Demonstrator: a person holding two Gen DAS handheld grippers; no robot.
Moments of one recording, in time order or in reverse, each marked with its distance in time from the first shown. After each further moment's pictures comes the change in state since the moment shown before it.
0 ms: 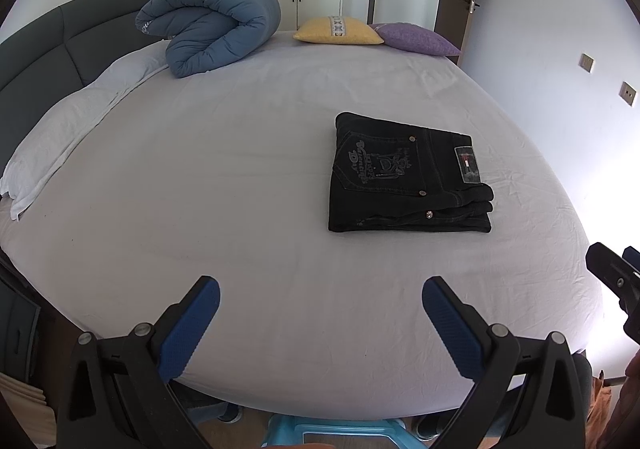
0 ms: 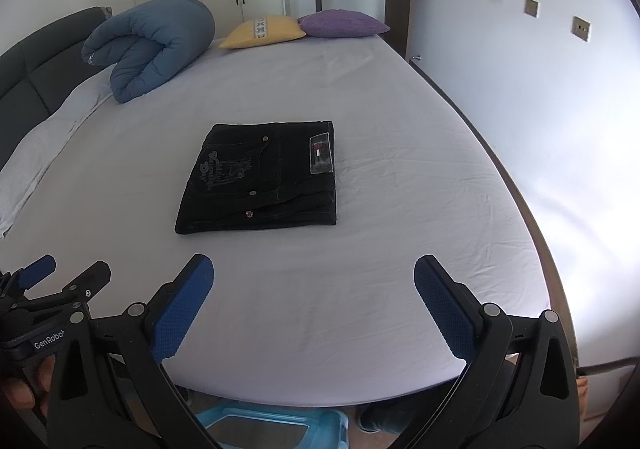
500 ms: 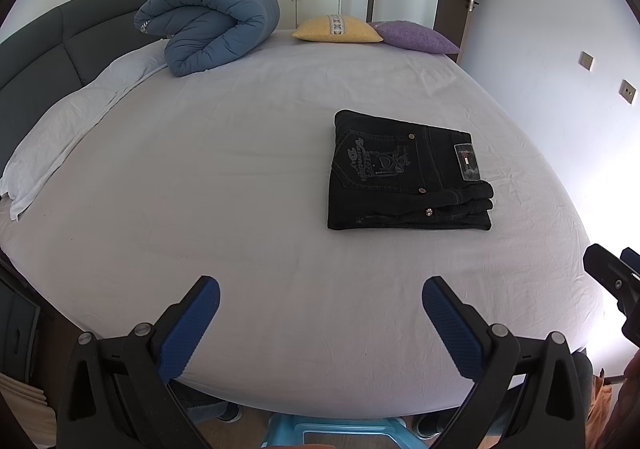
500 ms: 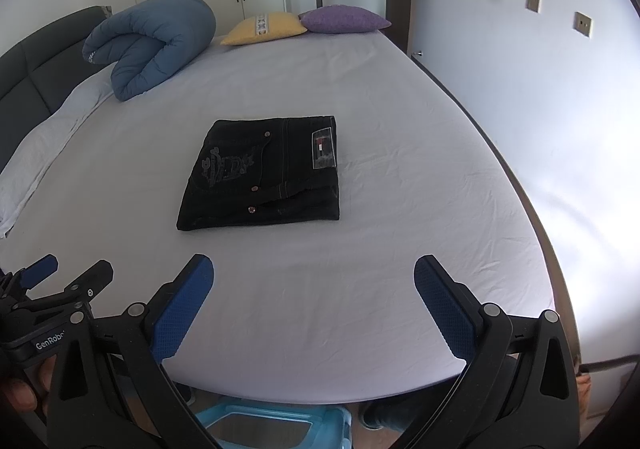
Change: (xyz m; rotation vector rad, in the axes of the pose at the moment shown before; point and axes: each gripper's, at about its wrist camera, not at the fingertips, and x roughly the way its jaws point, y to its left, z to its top) left arm 0.000 -0.001 -0.001 0.006 0.003 -0.003; right arm 0.000 0.004 -0.004 0.007 0.010 0.008
